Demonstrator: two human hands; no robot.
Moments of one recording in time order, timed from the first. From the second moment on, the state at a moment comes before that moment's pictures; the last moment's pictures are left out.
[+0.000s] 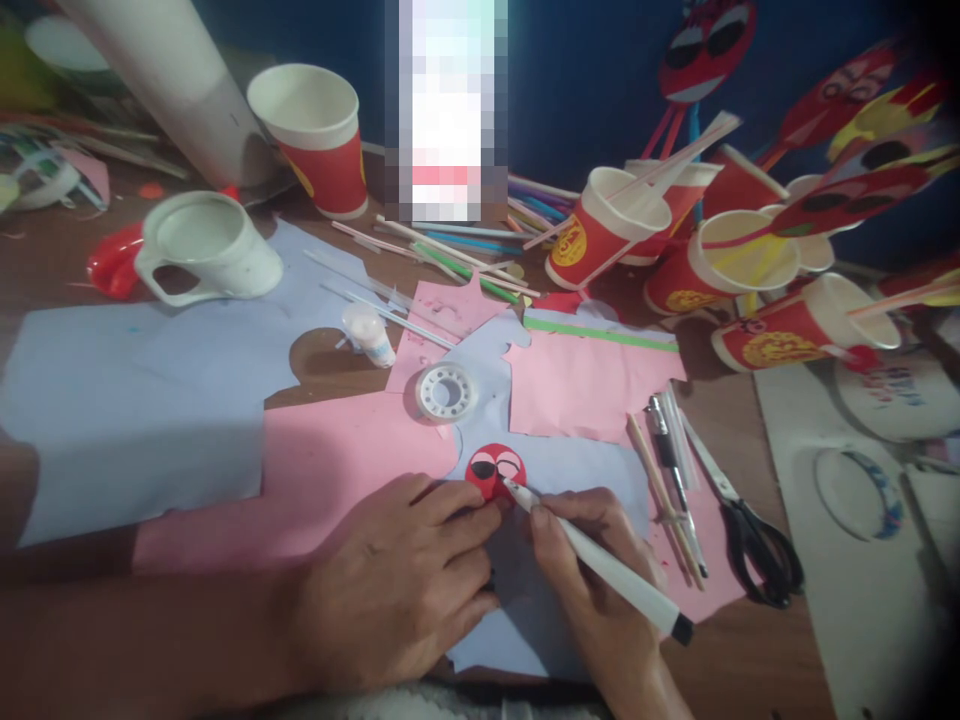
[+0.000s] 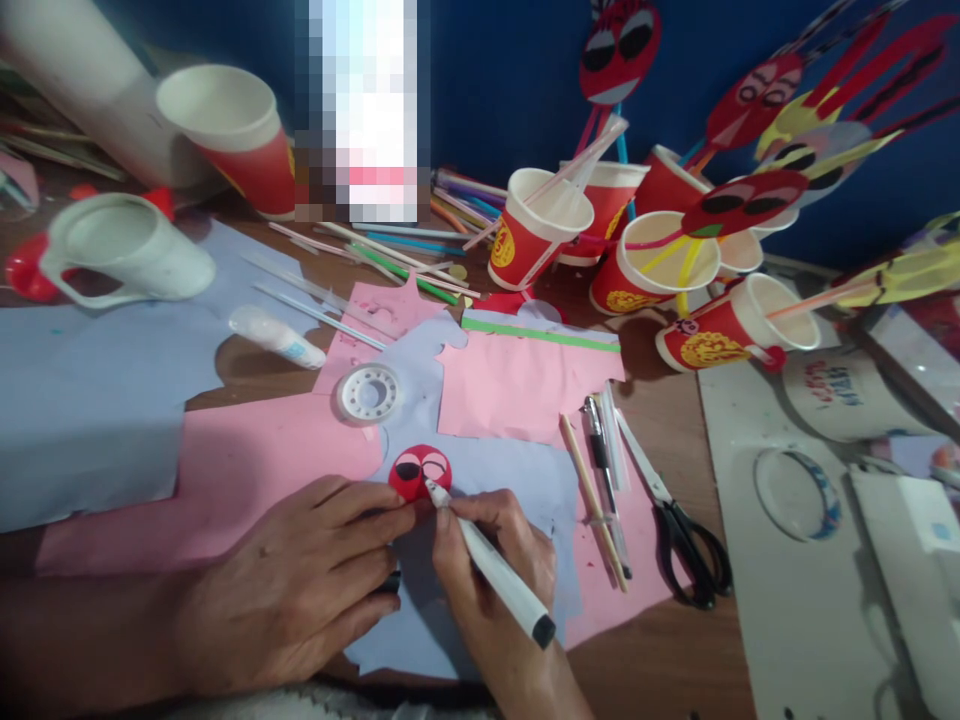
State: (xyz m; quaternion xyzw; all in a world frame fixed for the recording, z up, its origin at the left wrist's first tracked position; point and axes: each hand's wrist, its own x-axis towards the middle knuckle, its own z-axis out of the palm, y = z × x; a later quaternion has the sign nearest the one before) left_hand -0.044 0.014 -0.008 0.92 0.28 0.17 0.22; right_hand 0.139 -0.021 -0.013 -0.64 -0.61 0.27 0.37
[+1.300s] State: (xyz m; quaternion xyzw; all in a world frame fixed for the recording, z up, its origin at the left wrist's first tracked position) left_hand -0.045 0.015 -0.008 0.92 0.28 0.16 0.22; right_hand 0.132 -0.018 -0.008 -0.67 -0.59 0.25 0.38
